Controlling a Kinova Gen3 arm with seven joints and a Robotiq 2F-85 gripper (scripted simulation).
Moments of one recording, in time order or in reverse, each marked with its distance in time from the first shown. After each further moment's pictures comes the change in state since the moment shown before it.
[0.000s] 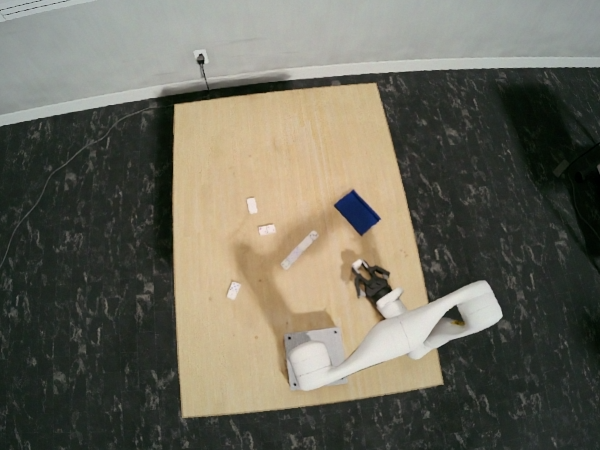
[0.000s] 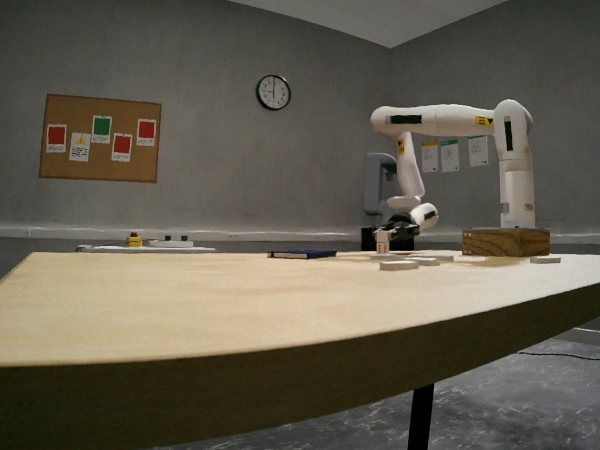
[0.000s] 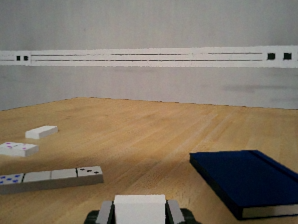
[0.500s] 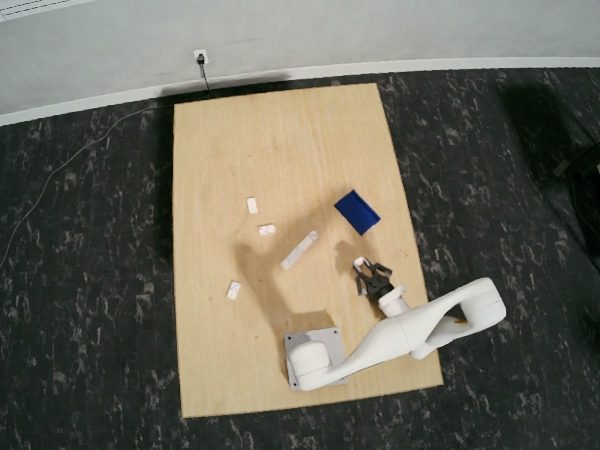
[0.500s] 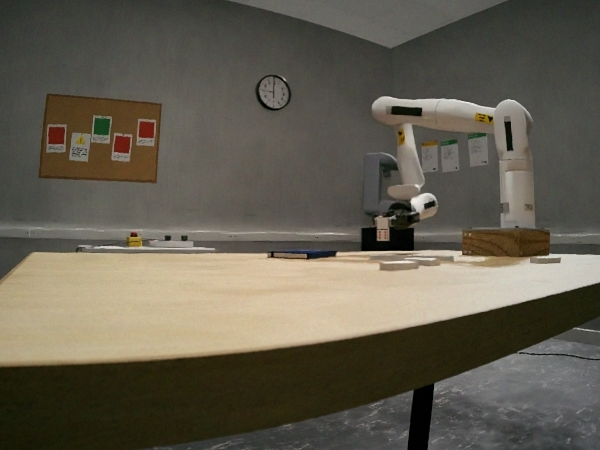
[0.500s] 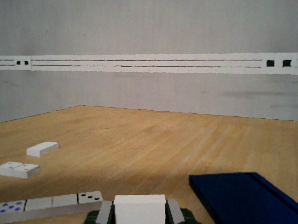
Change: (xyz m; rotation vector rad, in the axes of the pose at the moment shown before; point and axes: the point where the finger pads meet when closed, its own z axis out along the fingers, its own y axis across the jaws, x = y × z) arm 0.031 0.000 -0.006 0.000 0.001 0.000
